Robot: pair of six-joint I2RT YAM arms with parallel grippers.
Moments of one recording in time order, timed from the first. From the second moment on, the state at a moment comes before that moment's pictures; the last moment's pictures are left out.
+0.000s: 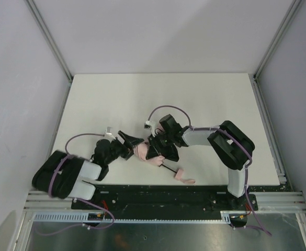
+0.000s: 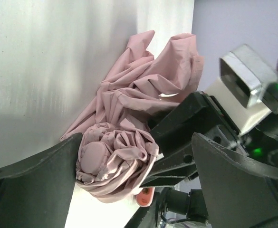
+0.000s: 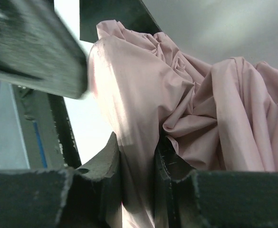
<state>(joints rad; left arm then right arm) -0.35 1.48 0.09 1.07 0.35 -1.26 0.79 1.92 1.05 0.00 -0.68 0.13</state>
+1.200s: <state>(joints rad) -0.59 1.35 0.21 0.54 0.01 -1.61 0.71 1.99 0.98 0.27 -0.88 0.33</state>
